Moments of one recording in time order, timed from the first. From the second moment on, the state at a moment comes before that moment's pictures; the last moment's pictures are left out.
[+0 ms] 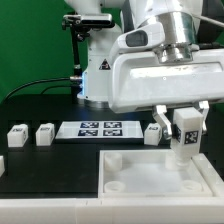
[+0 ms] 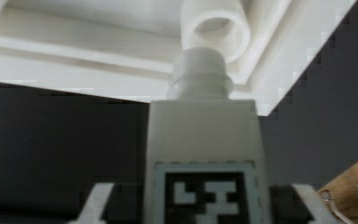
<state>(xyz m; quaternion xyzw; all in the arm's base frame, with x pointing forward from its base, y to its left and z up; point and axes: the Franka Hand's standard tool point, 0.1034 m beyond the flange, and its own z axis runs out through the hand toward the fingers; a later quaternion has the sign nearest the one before) 0.632 0.101 0.103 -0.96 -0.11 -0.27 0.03</state>
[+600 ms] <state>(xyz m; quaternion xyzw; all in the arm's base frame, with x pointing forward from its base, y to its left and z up) 0.637 0.104 0.080 -0.96 -0.11 -0.27 0.04</state>
